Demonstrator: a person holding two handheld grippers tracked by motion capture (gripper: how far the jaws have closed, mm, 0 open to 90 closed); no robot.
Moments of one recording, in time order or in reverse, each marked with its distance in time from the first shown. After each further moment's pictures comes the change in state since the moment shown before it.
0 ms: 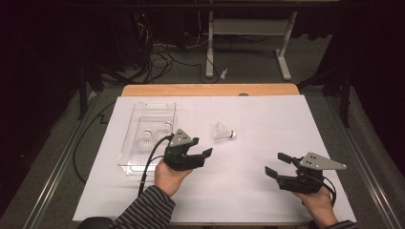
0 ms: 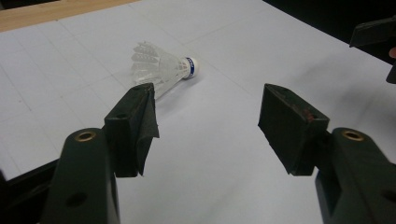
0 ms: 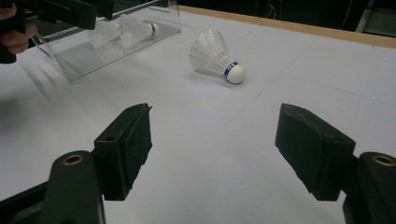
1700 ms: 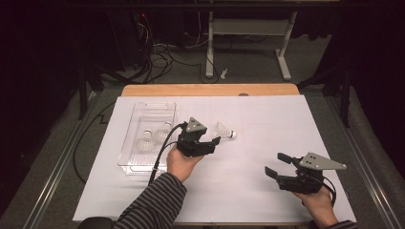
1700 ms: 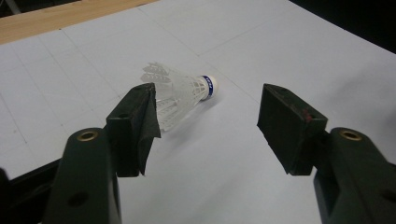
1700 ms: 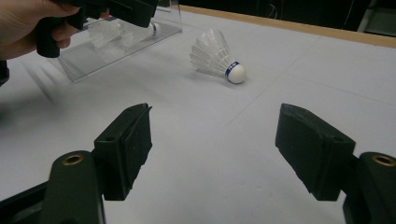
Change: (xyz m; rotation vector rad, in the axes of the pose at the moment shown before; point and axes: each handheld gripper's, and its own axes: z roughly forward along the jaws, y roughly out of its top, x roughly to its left) left arm 0.003 0.009 0.052 0.010 0.059 0.022; right arm 0.000 0.000 0.000 0.003 0.004 -0.003
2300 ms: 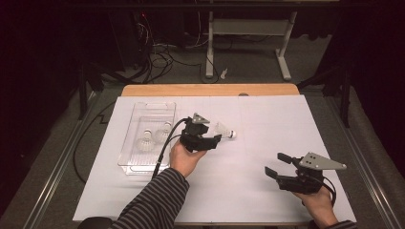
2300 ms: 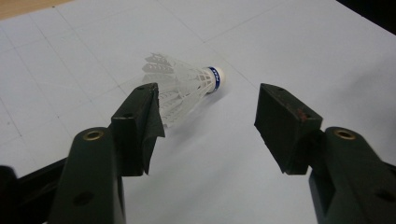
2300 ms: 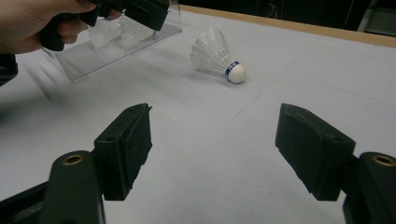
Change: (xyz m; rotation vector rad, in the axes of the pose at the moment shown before) left arm 0.000 0.008 0.019 0.091 0.071 -0.020; right arm 0.000 0.000 0.000 0.001 0.000 0.000
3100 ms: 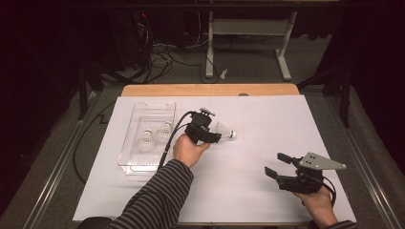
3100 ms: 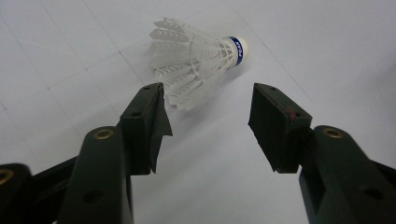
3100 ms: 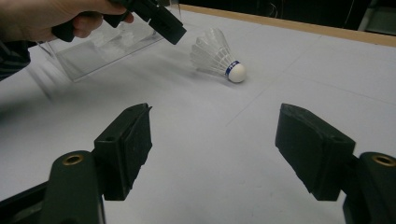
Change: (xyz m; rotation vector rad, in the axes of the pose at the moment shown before) left arm 0.004 0.011 0.035 0.192 0.132 -0.044; right arm 0.000 0.000 0.000 0.002 0.002 0.003
